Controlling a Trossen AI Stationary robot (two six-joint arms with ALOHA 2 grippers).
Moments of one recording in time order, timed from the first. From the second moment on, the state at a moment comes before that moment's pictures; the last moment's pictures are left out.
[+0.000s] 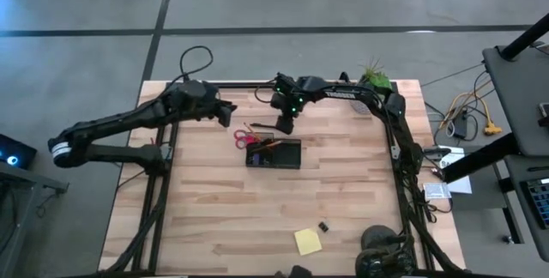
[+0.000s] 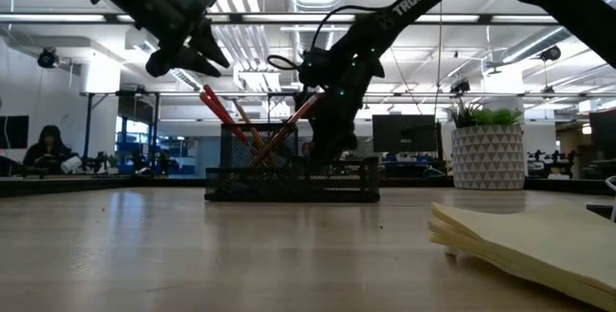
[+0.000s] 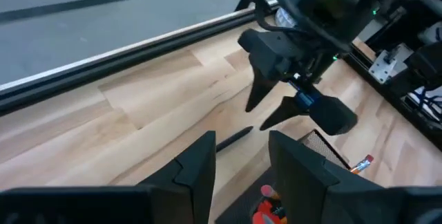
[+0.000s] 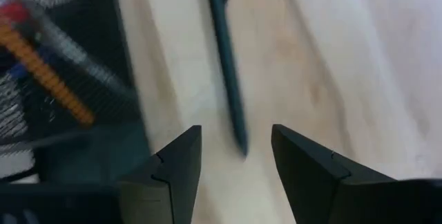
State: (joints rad) left arm 0.47 0.96 0.78 -0.32 -0.06 -0.49; right arm -0.46 2.16 1.67 -0.73 -0.30 -0.03
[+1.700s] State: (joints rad) left arm 0.74 1.50 0.78 -0.16 0.37 0.32; right arm -0.46 2.33 2.32 -1.30 -0.14 0.24
